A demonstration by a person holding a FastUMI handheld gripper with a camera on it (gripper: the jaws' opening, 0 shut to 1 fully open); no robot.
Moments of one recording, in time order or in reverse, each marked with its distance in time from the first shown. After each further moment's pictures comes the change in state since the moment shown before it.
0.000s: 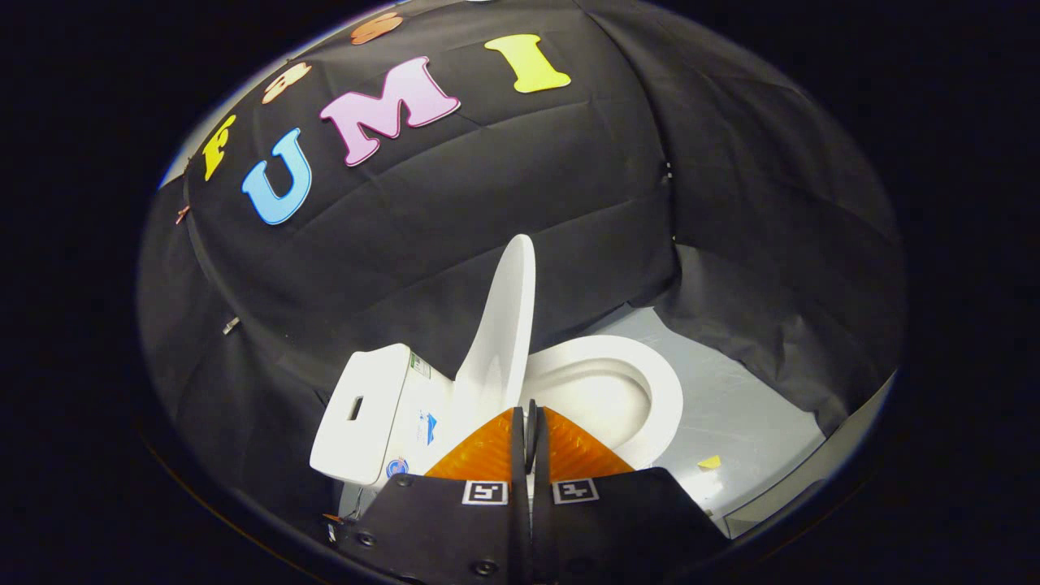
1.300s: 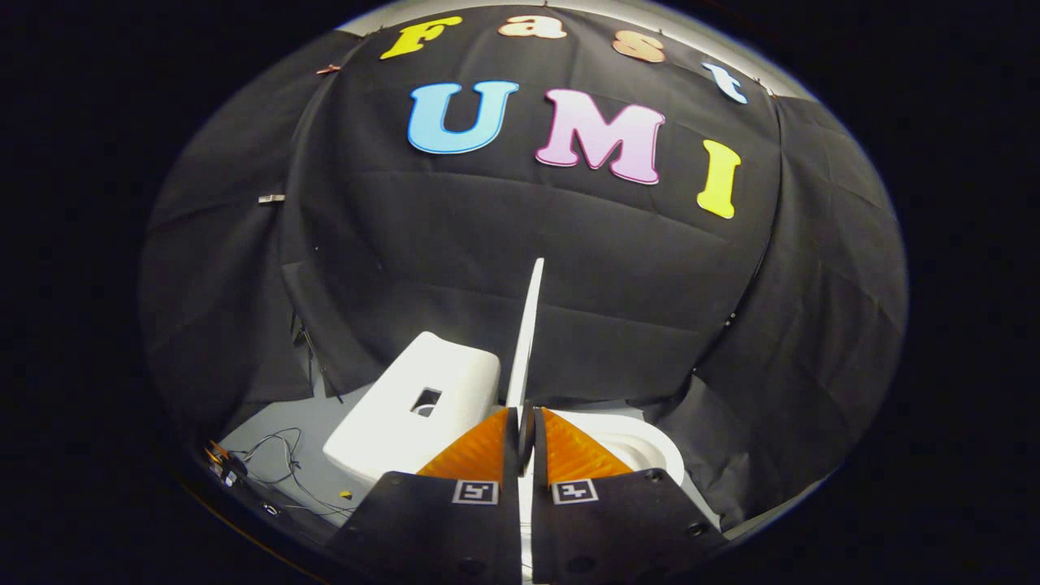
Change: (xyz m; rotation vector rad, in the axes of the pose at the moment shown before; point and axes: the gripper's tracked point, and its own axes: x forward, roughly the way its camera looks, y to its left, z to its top) arm -0.030 0.275 -0.055 -0.566 -0.188 -0.051
